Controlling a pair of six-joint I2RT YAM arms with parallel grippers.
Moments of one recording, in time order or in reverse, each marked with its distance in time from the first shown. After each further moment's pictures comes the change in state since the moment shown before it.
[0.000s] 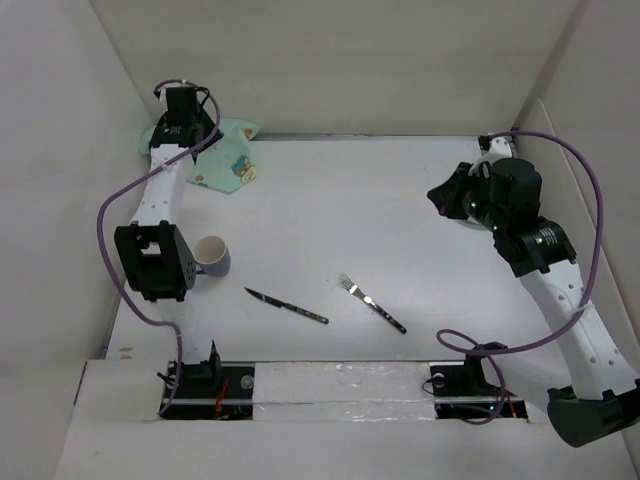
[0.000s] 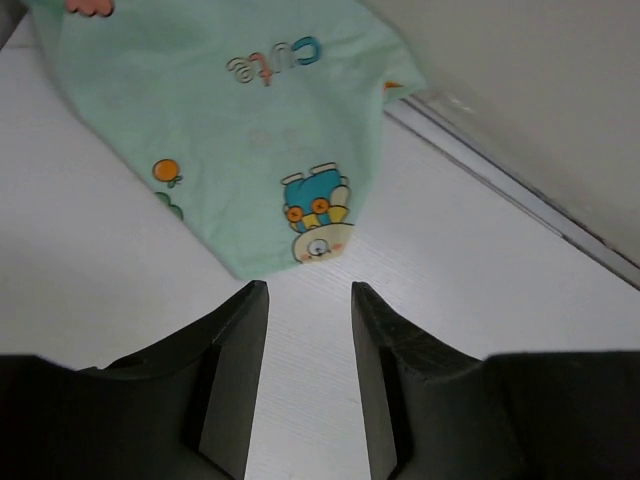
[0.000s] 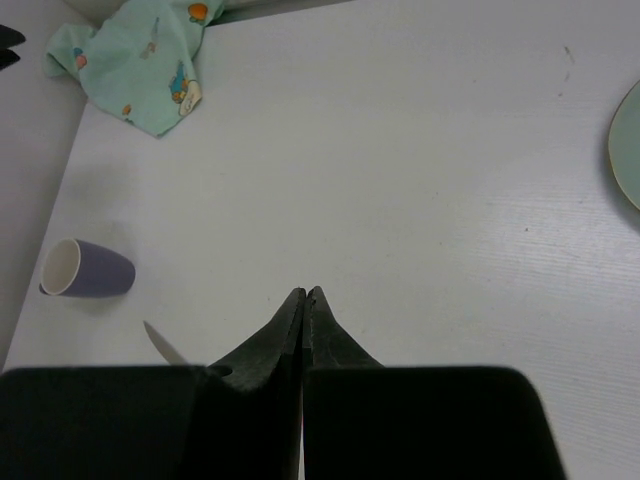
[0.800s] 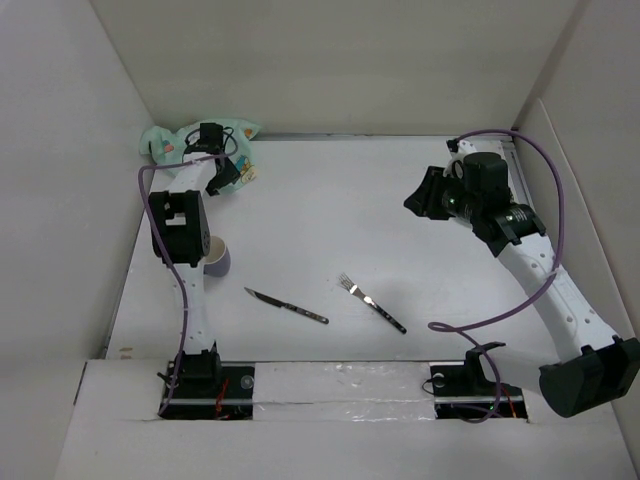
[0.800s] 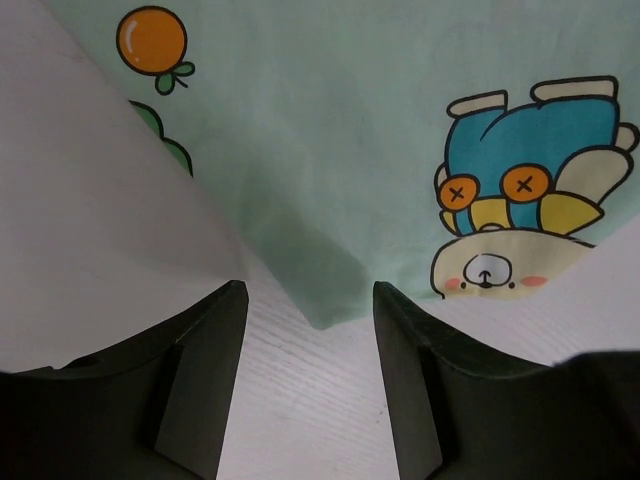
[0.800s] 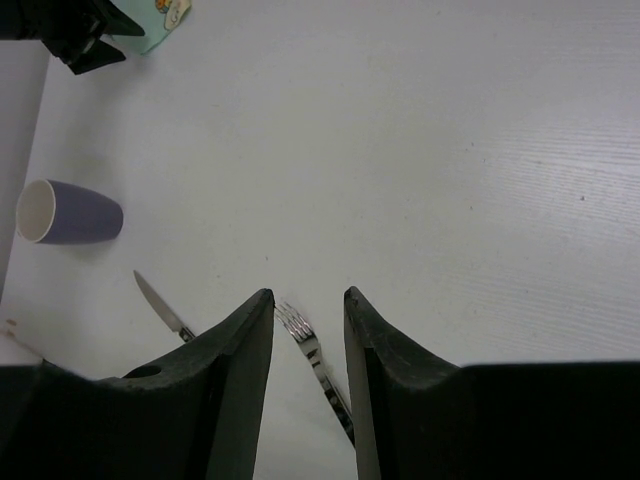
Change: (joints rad) left arm 0.036 0.446 0.070 -0.079 -0.046 -0.080; right arm 0.000 0.156 -0.044 0.034 -0.127 -0.020
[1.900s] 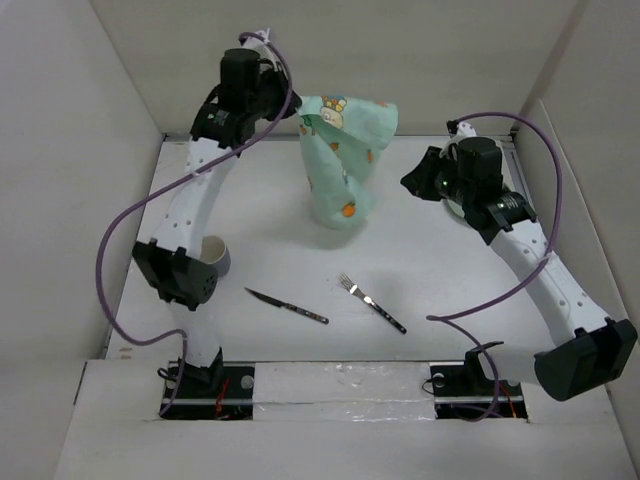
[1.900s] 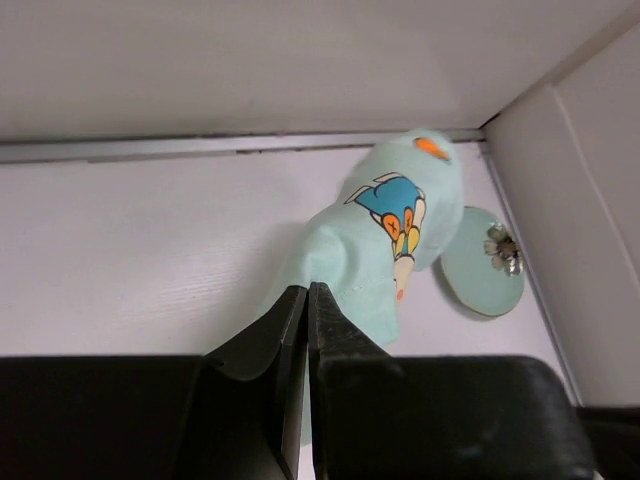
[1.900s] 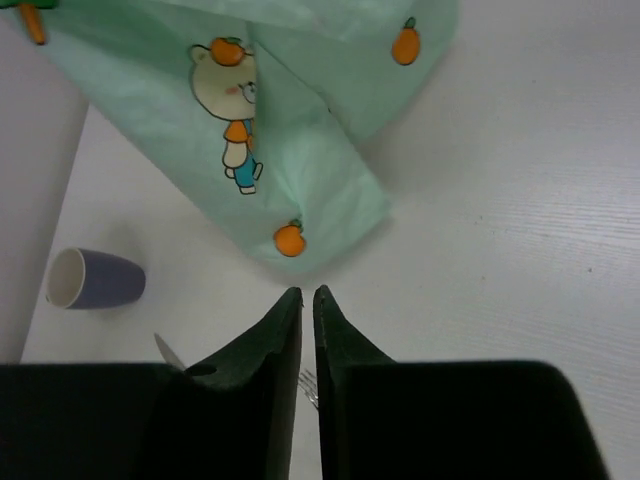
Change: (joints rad) left arm -0.374 -0.374 0.318 -0.031 0.304 0.166; right arm 0.026 0.083 0.080 0.114 0.069 0.056
